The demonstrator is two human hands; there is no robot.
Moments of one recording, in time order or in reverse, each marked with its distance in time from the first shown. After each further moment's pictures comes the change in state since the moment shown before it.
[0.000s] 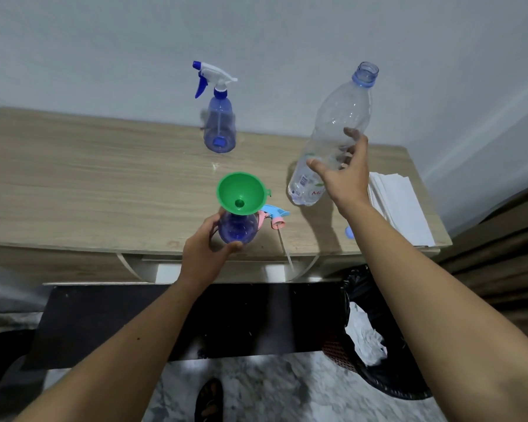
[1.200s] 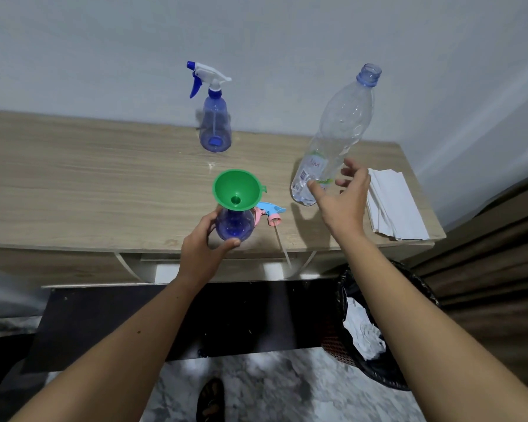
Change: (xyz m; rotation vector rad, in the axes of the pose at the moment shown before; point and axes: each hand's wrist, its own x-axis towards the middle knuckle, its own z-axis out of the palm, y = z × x) left_hand -0.002 0.002 0.000 -0.017 0.007 0.006; right_hand -0.052 0.022 -0.009 -0.038 0.100 -0.008
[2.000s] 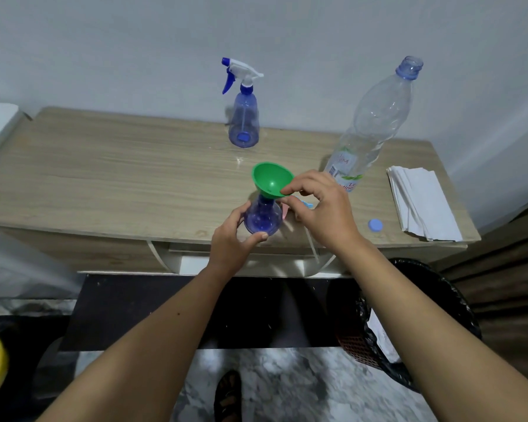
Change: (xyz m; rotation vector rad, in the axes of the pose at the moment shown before) left_hand -0.003 0.004 -0.004 -0.014 -0.020 -0.015; right_hand -0.054 -0.047 0.034 -0.049 -0.359 -0.588
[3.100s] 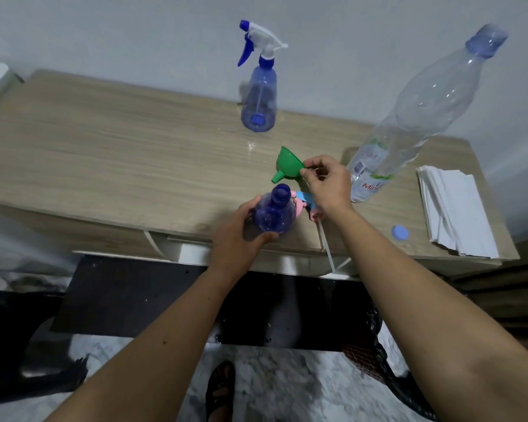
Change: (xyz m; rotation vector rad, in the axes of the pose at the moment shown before) left_hand 0.003 -0.010 0.010 -0.055 0.030 -0.038; right_hand 0.051 0.108 0.081 0.112 -0.003 0.533
